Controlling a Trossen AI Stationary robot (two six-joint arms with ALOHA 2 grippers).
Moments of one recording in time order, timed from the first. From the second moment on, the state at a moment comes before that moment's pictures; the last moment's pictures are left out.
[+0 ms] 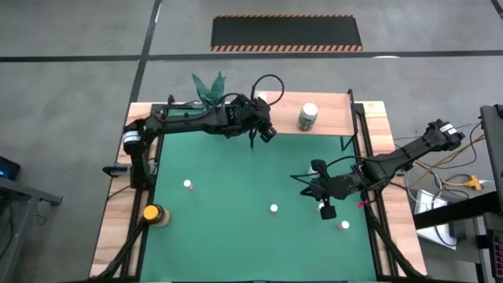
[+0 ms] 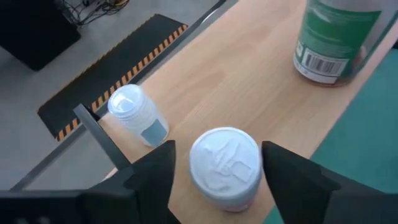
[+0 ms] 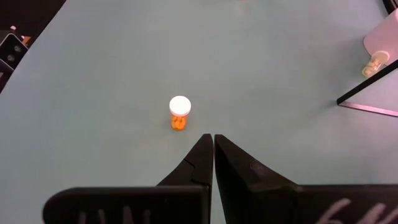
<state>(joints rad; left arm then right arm) 0.22 1.84 1.70 -0.55 -0.53 -0.20 0.44 1.10 0.84 -0.49 0.26 0.13</state>
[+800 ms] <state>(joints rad) -0.04 1.54 1.28 -0.29 -0.52 0.06 0.25 1.19 1.10 -0.56 0.36 0.02</state>
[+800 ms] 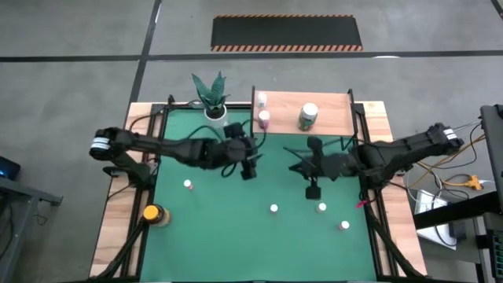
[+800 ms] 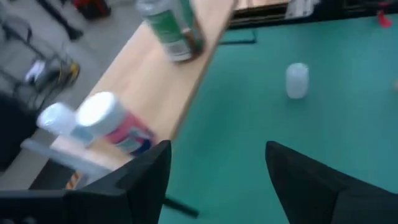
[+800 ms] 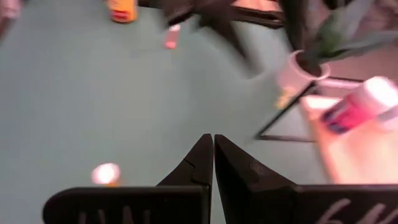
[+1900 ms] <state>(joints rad) 0.14 1.60 1.15 0.05 -0.47 0.12 -0.56 1.82 1.79 -0.80 -0.28 -0.53</state>
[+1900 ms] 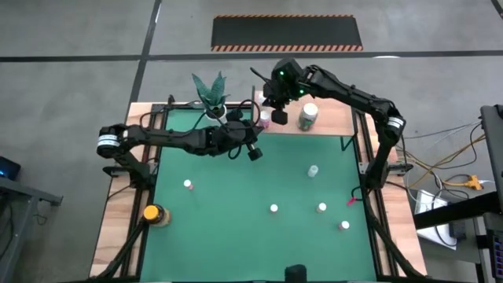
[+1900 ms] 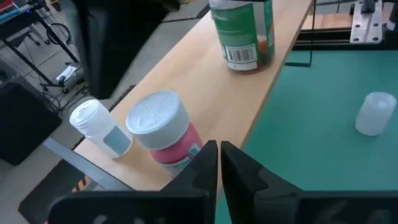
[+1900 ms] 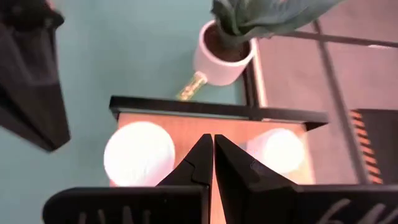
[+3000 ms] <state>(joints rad) 0.21 1.60 1.15 0.08 -0.42 0.11 -0.55 1.83 1.79 -0.88 -0.28 -0.52</state>
